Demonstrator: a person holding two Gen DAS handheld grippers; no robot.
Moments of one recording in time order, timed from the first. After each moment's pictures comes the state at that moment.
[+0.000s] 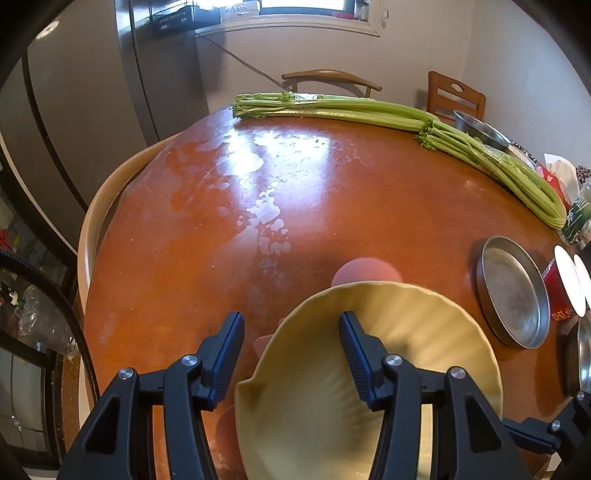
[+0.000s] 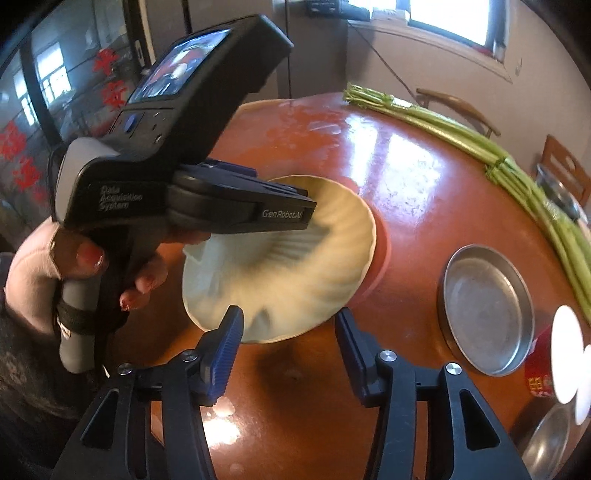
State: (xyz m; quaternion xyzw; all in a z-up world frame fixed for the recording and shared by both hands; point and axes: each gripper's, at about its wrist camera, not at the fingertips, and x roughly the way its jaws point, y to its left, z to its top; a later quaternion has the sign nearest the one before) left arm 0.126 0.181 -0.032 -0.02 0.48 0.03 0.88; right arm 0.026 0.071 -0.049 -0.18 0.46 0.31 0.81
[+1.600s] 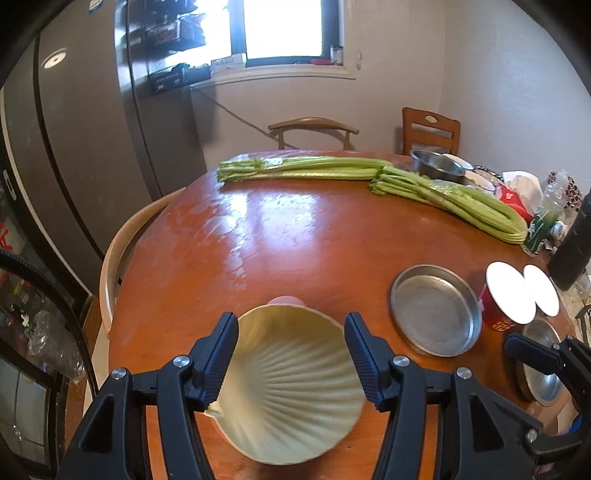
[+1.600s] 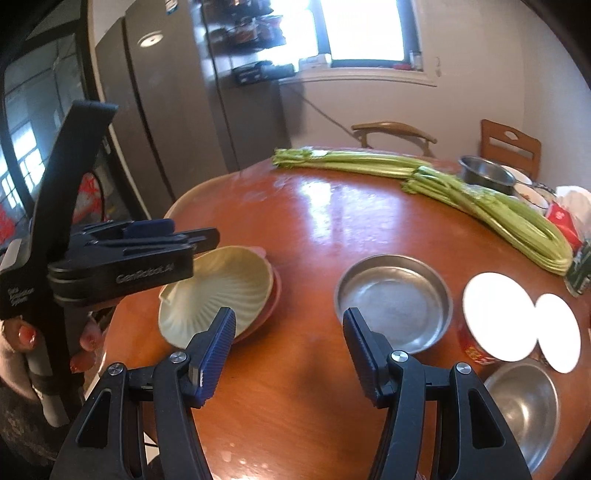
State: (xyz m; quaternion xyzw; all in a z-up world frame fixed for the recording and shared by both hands) left arm 0.068 0.108 0.052 0.01 0.40 0.03 0.92; right arm 0.026 -0.047 0.015 -0.05 0.38 0.25 0.89
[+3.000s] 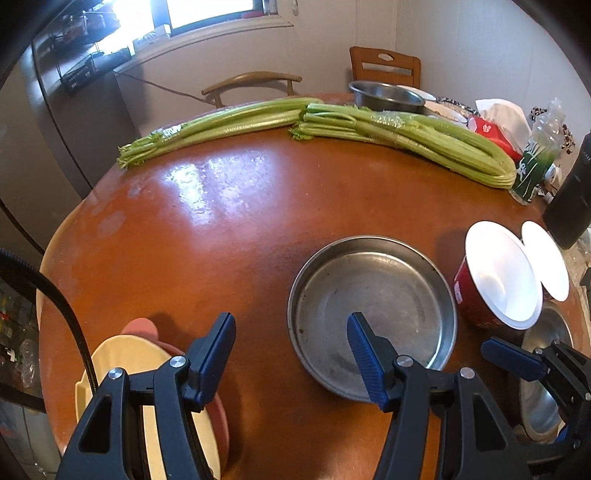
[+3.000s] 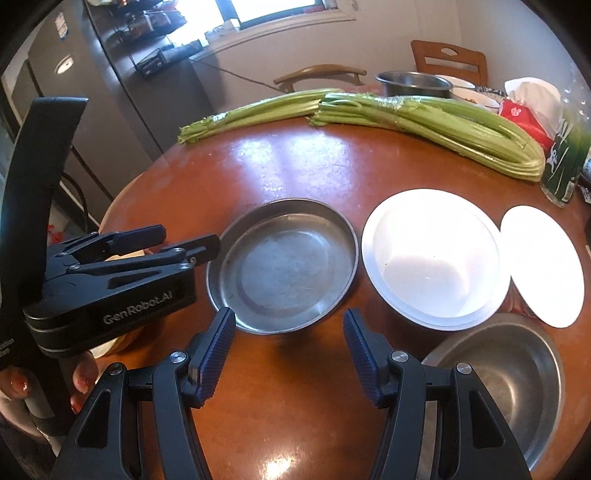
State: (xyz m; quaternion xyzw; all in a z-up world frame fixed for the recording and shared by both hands) left arm 0.156 0.000 -0.017 0.05 0.48 -0.04 0.87; right arm 0.090 -0.123 -0.041 0.03 0.49 0.16 0.86
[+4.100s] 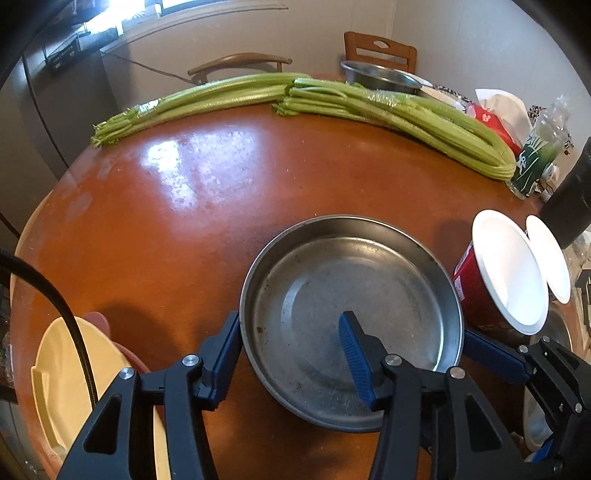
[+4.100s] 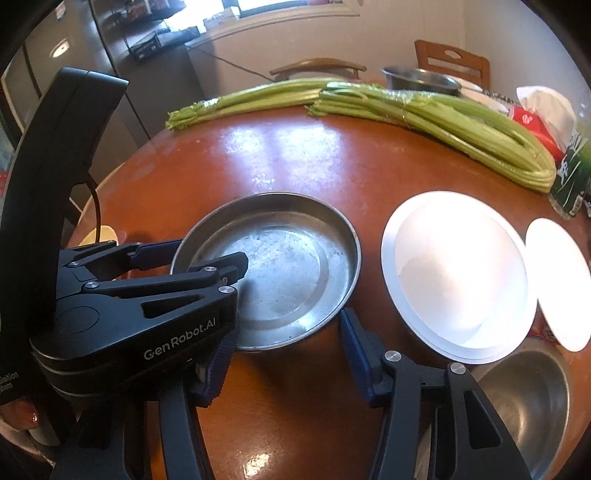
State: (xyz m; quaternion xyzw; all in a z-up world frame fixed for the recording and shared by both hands) left arm 0.168 -0.005 -0.041 0.03 0.51 -0.07 0.86; right arm 0.107 -0.105 -0.057 -0.01 0.48 0.14 0.86
